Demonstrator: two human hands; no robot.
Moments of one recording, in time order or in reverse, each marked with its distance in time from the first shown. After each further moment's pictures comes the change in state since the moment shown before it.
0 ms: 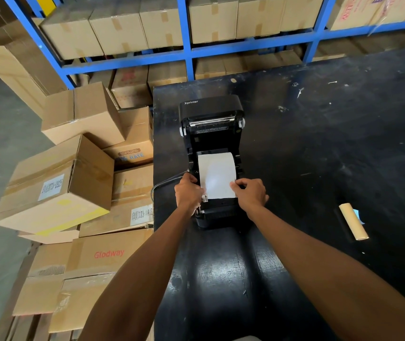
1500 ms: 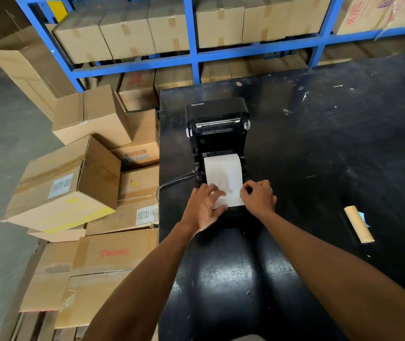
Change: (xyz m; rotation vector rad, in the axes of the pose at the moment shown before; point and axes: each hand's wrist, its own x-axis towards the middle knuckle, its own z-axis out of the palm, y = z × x) left_hand -0.030 -0.030 -0.004 0.578 -0.134 0.883; right_hand -0.005 0.012 -0.015 -0.207 -0.059 -0.146
